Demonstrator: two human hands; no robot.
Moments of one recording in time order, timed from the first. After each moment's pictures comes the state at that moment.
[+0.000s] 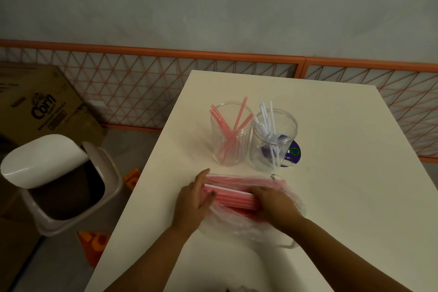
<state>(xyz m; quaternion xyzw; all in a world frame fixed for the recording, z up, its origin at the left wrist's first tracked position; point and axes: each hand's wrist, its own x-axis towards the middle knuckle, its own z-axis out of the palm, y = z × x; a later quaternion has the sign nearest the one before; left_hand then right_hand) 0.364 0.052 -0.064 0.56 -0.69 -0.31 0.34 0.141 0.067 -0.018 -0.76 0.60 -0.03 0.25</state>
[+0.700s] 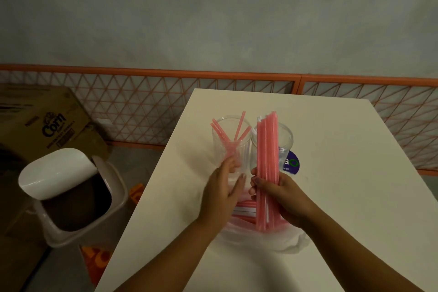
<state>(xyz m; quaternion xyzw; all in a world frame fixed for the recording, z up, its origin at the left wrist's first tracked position) 0.299 0.060 0.042 0.52 -0.69 -0.31 0.40 0.136 0.069 0.055 -0.43 0.46 -0.42 0.66</state>
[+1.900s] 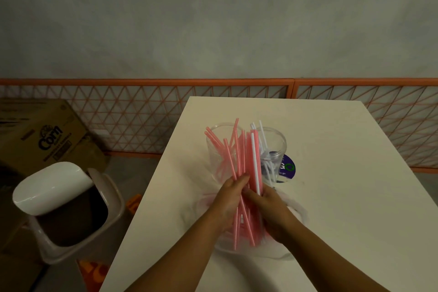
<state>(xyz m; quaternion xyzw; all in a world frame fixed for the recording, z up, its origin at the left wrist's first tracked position) 0.263 0.048 0.061 0.54 -0.39 -0.66 0.33 0.167 0.077 0.056 -0.37 0.50 -0.45 0.64</state>
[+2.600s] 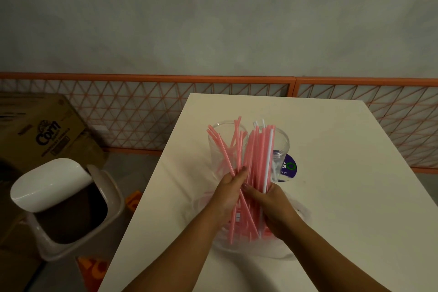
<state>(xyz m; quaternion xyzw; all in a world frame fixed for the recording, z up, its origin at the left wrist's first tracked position) 0.272 0.043 0.064 0.51 -0.41 -0.66 0.35 0.169 0.075 0.058 -0.34 0.50 -0.50 0.62</state>
